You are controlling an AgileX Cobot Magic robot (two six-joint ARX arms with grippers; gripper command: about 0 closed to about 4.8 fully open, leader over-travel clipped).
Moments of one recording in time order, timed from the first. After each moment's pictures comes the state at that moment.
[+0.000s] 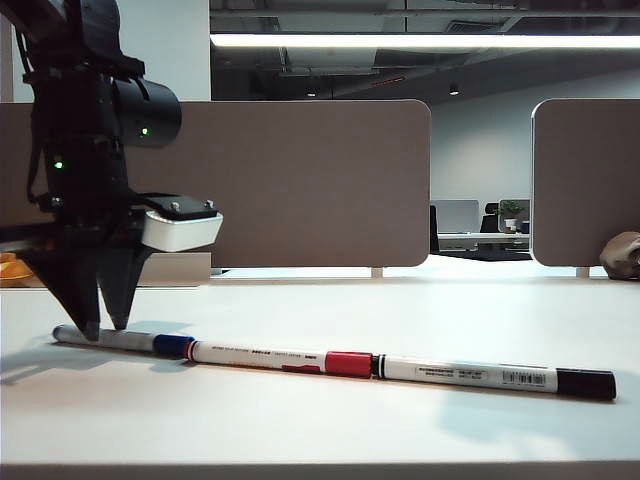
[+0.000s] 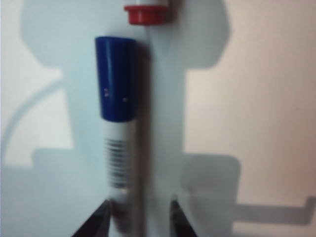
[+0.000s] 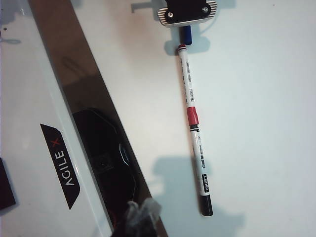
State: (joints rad) left arm -0.35 1.80 1.27 -0.89 0.04 1.53; right arm 0.81 1.23 1.62 -1.36 -0.18 -0.32
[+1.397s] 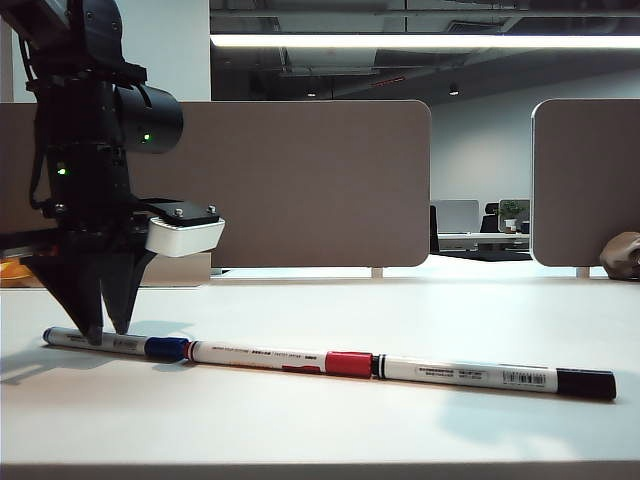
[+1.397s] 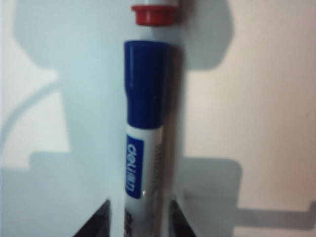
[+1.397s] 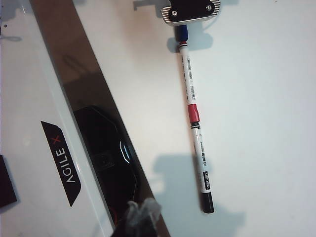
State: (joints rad) left arm -0.35 1.81 1.27 -0.88 0.04 1.51; right arm 0.81 1.23 1.62 -1.37 -0.18 -0.32
